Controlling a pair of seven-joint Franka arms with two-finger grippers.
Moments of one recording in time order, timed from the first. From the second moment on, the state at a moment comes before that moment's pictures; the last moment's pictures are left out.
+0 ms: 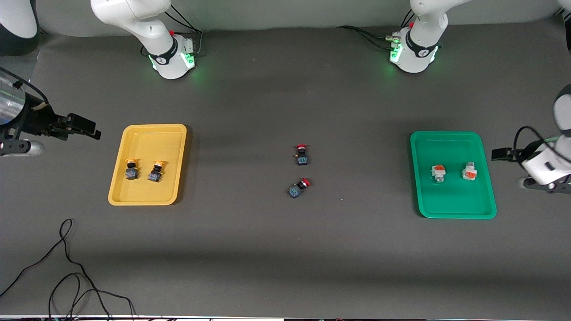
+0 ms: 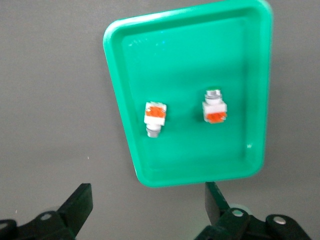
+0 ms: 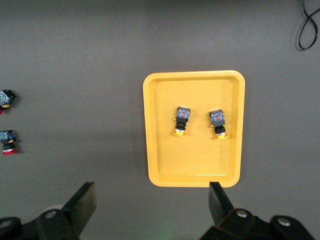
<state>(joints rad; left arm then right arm) 0.39 0.23 -0.26 -1.73 0.15 1.72 0.25 0.31 0.03 -0.33 -1.64 0.09 1.59 0.04</state>
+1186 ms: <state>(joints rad) -0.02 0.00 -0.03 -1.63 0.00 1.48 0.08 0.36 0.05 -0.42 -1.57 0.09 1.57 0.04</state>
